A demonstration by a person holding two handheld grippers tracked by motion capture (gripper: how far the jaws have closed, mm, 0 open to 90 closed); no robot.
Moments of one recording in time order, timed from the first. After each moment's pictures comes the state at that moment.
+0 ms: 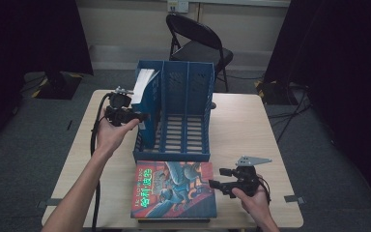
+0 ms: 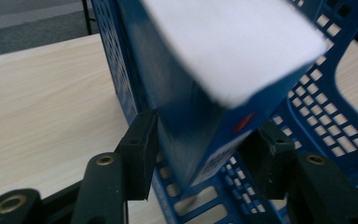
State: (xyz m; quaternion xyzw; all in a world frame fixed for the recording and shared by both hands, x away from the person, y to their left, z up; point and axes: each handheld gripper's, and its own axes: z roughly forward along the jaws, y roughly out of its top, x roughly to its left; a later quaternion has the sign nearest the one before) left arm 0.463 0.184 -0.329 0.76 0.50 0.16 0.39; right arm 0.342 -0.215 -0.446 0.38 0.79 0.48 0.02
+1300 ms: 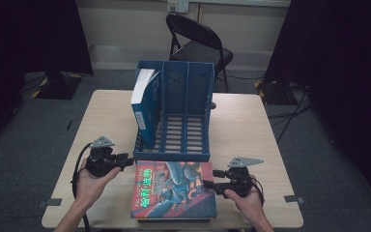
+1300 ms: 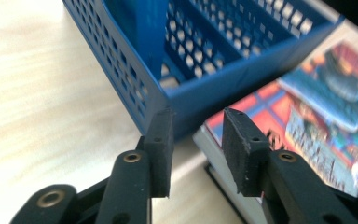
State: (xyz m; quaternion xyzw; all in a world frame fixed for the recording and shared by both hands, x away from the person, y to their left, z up) left arm 0.355 0.224 -0.409 0.78 0.45 0.10 0.41; right arm 0.341 -0.196 -0.448 0.38 0.80 0.47 0.03
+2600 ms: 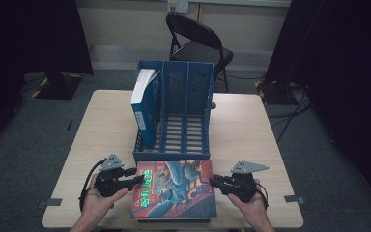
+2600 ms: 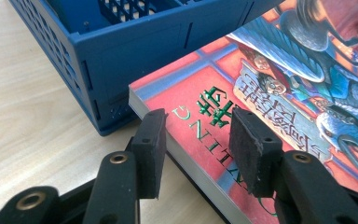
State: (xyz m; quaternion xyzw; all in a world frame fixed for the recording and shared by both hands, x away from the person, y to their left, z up) left arm 0.321 0.202 -0.438 0.80 0.40 0.11 0.44; right arm 0.319 -0.199 -0.435 0.37 0.80 0.47 0.08
